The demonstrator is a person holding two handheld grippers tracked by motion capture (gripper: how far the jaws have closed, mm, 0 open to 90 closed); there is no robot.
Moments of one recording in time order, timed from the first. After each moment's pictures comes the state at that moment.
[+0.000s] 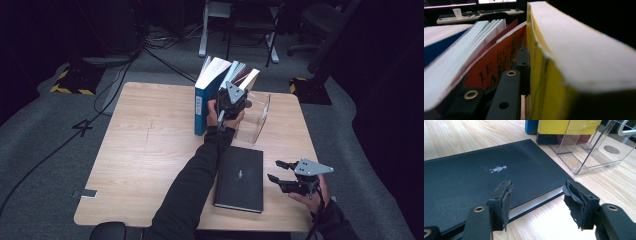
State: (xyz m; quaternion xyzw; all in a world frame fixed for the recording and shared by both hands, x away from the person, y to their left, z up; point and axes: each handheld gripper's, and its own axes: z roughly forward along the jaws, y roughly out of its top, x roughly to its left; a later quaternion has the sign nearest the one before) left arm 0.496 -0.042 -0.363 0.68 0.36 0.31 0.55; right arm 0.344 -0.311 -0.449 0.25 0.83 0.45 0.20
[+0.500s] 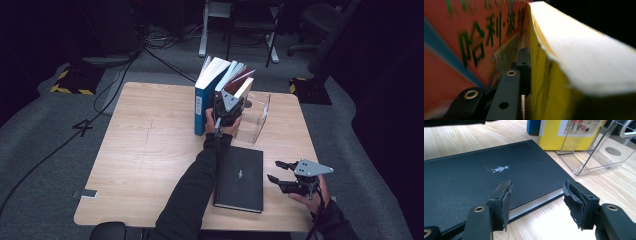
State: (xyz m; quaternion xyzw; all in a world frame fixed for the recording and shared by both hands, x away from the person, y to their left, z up) left arm 0.500 -0.038 -0.400 0.68 0.38 0.29 0.56; right arm 0.343 -0.311 -0.448 0.24 0.83 0.45 0.20
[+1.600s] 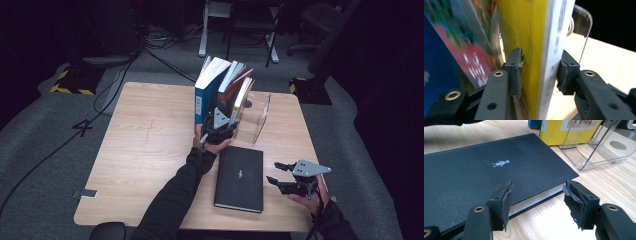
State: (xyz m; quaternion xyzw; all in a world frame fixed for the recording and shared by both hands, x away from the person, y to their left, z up) left arm 0.467 -0.006 -0.440 0.75 0.32 0.23 0.53; right arm 0.344 -0.309 -0.453 0.25 0.84 0.44 0.19
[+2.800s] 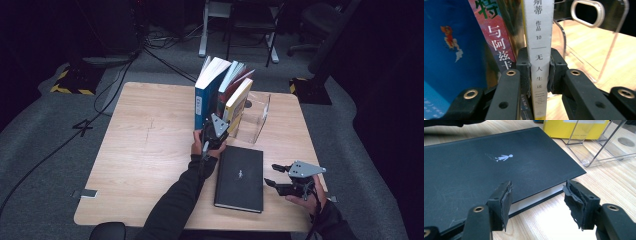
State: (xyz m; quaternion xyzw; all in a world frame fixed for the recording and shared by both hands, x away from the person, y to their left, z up) left arm 0.453 -0.014 -0.450 0.72 0.38 0.34 0.47; right arm 0.344 -0.303 -0.459 0.24 0.85 0.43 0.19
